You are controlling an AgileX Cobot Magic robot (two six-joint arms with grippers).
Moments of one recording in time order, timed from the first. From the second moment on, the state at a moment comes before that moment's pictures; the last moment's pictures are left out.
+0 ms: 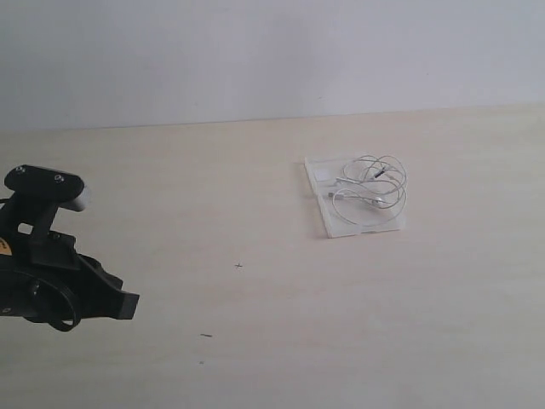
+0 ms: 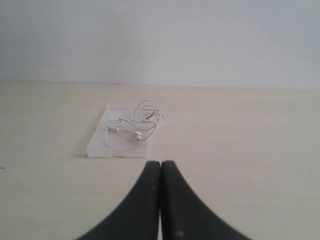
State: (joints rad) left arm -0.34 1.40 -0.54 -0.42 0.18 0.29; right arm 0.16 0.01 0.00 0.06 0.26 -0.03
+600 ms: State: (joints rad) left arm -0.34 1.40 -0.54 -0.42 0.18 0.29; right arm 0.16 0.01 0.00 0.07 0.26 0.00
